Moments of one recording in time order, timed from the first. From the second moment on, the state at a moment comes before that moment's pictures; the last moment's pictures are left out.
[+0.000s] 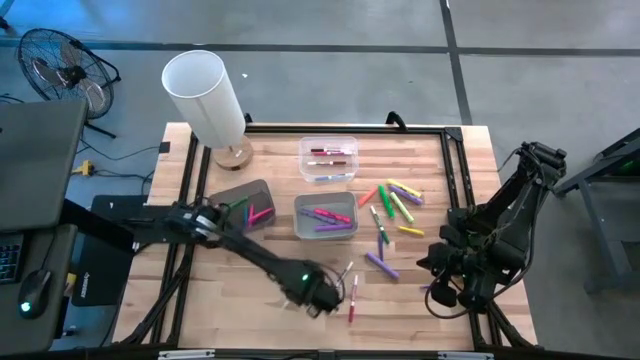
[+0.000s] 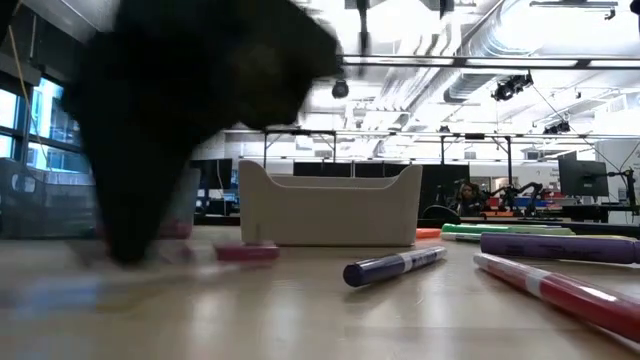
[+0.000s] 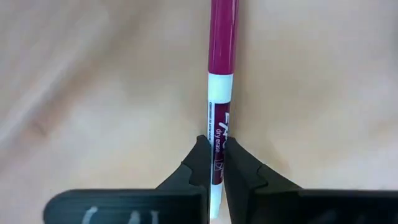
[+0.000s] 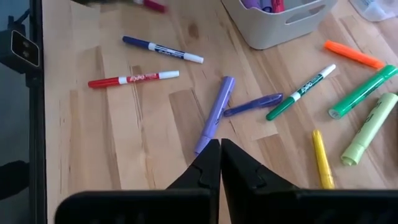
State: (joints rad) left arm -0.49 2.23 1.81 -1.14 0.08 -1.36; right arm 1.02 1.21 0.97 -1.04 0.65 1.23
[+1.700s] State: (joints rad) left arm -0.55 1.97 1.82 -0.82 -0.31 -1.15; right arm 0.80 1.21 0.97 -0.89 0.58 0.98
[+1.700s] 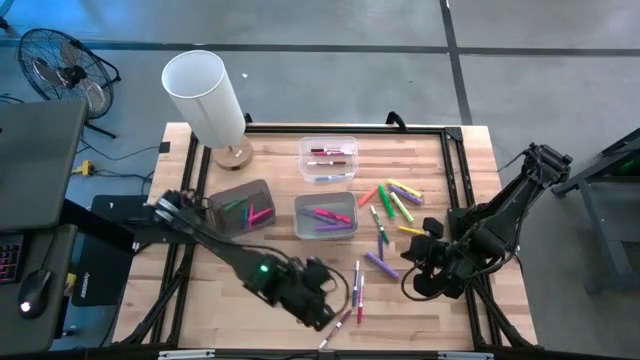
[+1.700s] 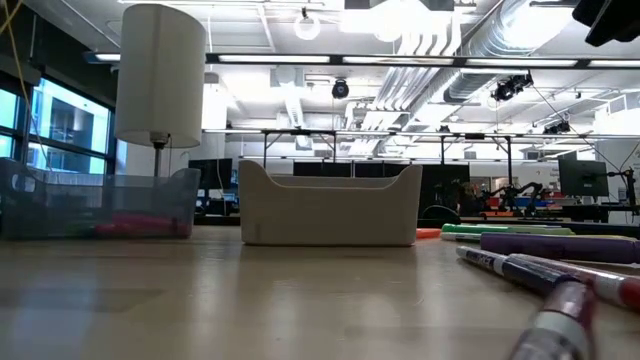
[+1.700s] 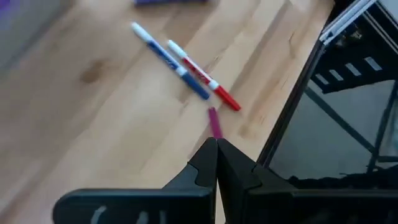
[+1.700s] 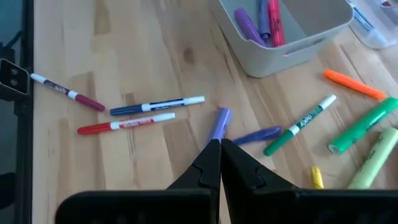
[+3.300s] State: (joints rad) left arm -0.48 2.26 1.82 -0.62 0.02 -1.22; right arm 0.85 1.21 0.97 -0.87 0.55 0.97
